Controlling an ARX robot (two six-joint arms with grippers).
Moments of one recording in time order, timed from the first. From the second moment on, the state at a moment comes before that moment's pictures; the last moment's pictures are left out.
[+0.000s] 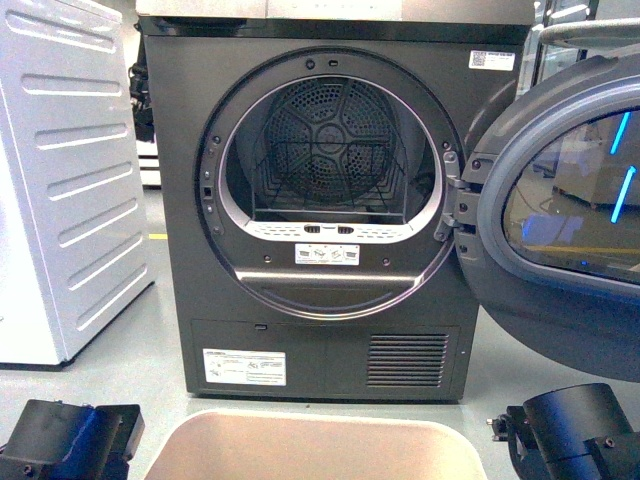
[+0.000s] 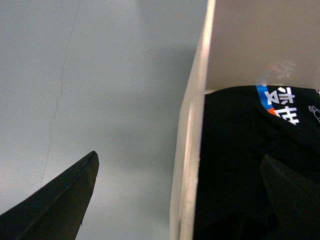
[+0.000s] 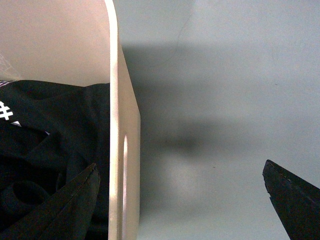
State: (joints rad) left arm -0.15 2.36 0.92 0.66 -0.15 -0.12; right arm 0.17 2.32 0.97 0.44 0.13 0.16
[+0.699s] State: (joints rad) left arm -0.19 2.40 0.97 0.61 -0.16 -0.13; right arm 0.19 2.34 0.99 0.42 0.12 0.16
